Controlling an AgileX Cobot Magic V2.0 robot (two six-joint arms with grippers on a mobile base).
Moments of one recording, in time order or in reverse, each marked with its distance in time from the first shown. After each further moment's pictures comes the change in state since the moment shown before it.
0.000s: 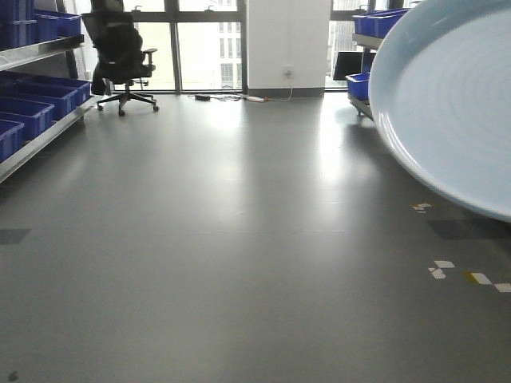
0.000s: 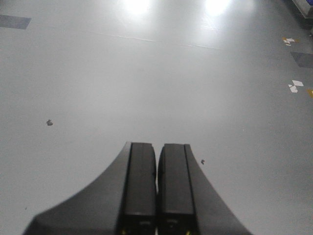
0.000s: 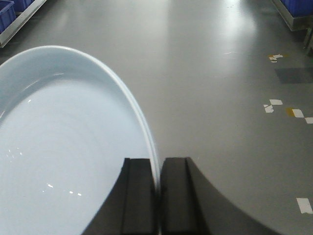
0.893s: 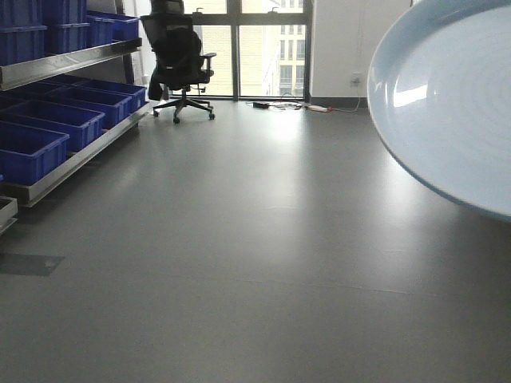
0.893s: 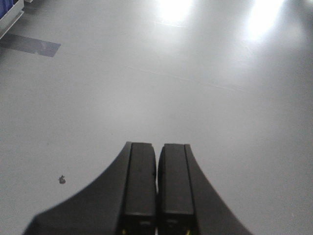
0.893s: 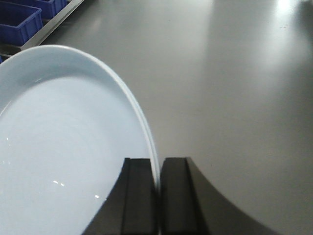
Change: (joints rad) left arm 0.000 0.000 0.000 0.000 0.000 0.000; right arm 0.000 0.000 0.000 0.000 0.000 0.000
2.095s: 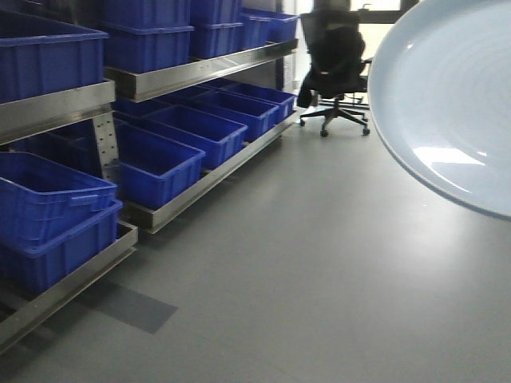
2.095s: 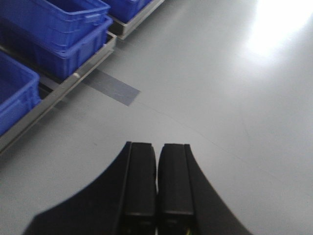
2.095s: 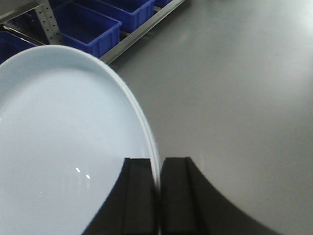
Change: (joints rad) left arm 0.000 0.000 0.000 0.000 0.000 0.000; right arm 0.000 0.000 0.000 -0.002 0.000 0.000
